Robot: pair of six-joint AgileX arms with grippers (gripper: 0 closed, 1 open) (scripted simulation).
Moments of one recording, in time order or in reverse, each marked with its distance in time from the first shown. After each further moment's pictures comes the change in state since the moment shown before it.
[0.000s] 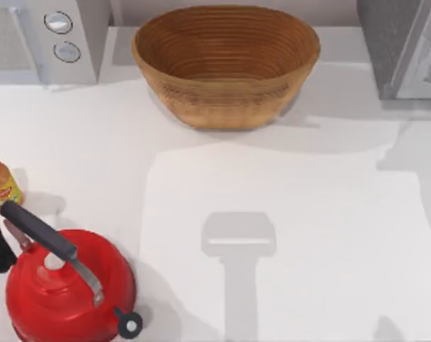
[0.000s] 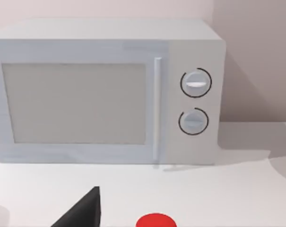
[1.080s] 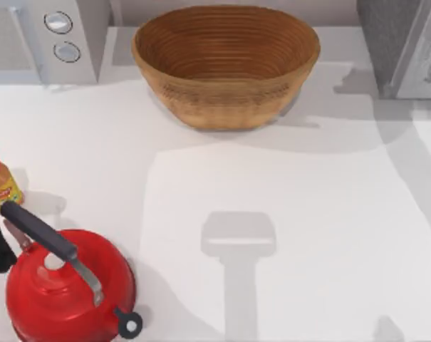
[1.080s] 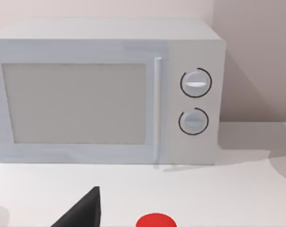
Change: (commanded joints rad) left arm 0.000 0.000 0.000 0.000 0.000 0.000; right arm 0.104 0.626 0.872 -0.246 0.071 -0.026
